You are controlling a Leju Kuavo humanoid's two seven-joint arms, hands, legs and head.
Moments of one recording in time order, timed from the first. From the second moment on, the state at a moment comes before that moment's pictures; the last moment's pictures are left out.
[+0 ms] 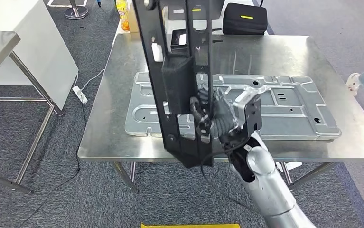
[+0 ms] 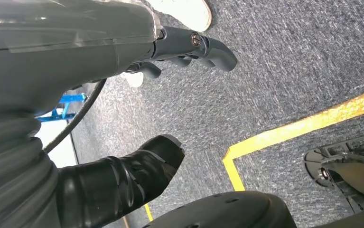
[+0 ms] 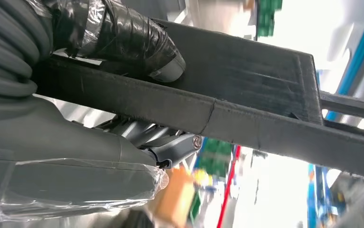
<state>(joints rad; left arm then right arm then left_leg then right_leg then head) -0.12 -0.19 0.75 -0.21 -1.25 -0.04 0.08 -0.49 -0.04 0.43 -1.61 -0.24 0.12 -0.26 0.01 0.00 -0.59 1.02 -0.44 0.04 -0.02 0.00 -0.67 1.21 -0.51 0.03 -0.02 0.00</state>
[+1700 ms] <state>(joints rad) -0.15 -0.21 0.69 -0.21 -1.34 -0.08 0.11 -0.93 0.00 0.96 -0.72 1.57 -0.66 0.35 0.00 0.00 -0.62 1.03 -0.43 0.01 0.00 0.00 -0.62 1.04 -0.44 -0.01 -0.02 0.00</state>
